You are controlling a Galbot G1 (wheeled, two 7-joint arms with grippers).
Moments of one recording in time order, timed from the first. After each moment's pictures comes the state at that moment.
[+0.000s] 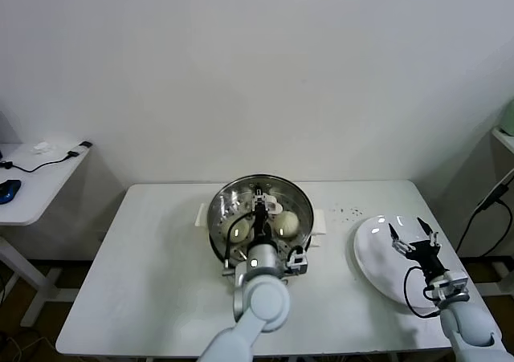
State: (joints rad) left arm 0.97 -1.54 0.15 -1.75 1.71 0.74 0.37; right arm -1.19 1.05 0.63 1.36 0.32 0.23 -0.23
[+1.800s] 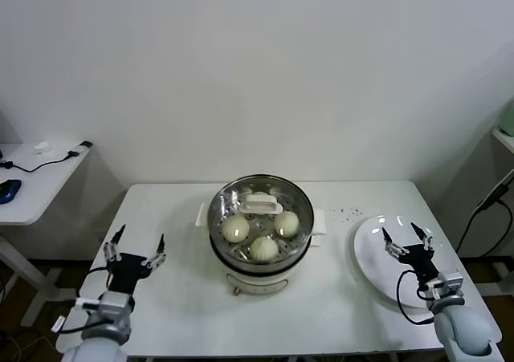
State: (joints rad) left arm 1.56 -1.37 -0.64 -2.16 0.18 0.28 0.01; right arm -1.28 1.11 0.67 1.53 0.32 0.05 -0.20
